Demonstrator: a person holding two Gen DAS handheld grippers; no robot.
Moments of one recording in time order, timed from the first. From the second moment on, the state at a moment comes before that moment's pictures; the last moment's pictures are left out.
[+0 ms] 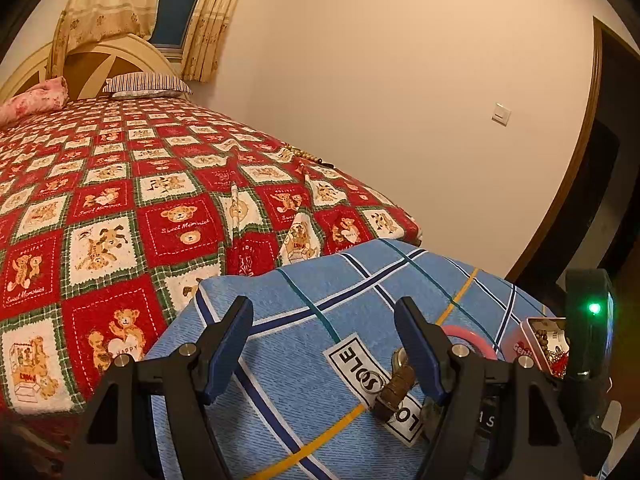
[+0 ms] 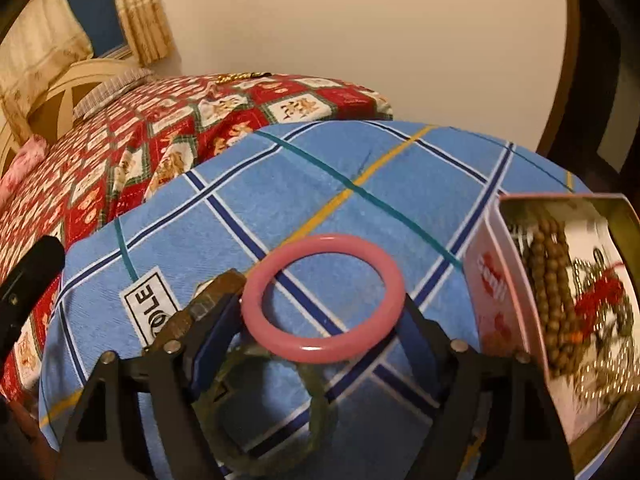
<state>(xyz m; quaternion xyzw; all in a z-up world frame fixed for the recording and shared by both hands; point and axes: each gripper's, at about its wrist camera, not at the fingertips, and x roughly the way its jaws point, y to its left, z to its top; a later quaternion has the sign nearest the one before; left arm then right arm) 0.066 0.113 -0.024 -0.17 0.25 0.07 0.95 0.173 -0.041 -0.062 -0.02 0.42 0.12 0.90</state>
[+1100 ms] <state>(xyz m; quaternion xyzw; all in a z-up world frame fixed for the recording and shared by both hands) 0.066 0.114 -0.023 -0.18 0.25 0.06 0.95 0.207 -0.070 -0.054 0.08 0.43 0.00 0.90</state>
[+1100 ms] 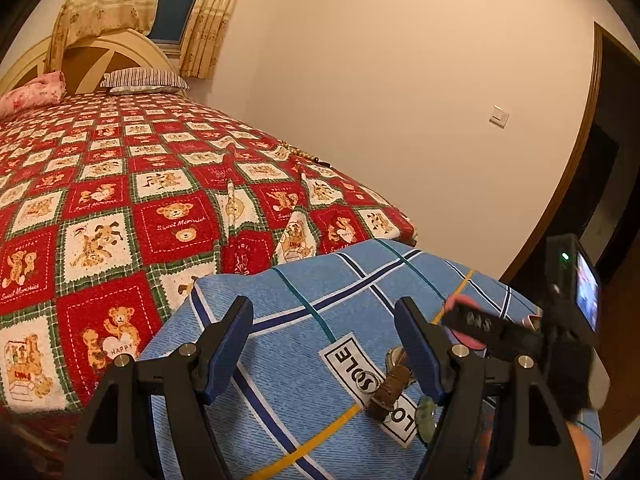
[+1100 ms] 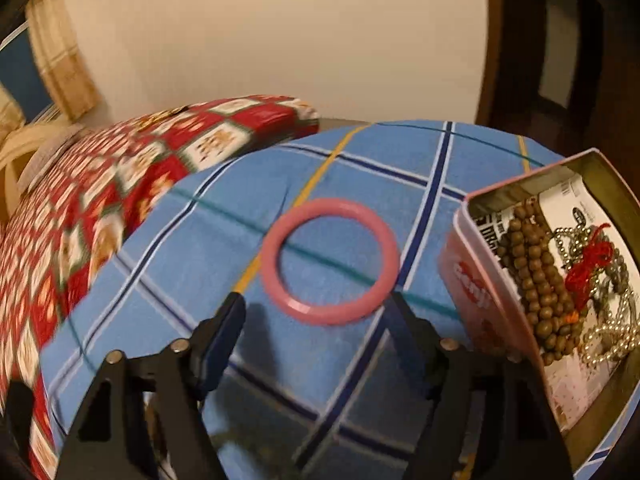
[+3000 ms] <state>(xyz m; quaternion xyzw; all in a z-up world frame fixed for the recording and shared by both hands) 0.095 -0.005 -0.056 0.01 0.42 -0.14 0.90 0.066 -0.161 -0.013 0.09 0.28 0.00 0.96</state>
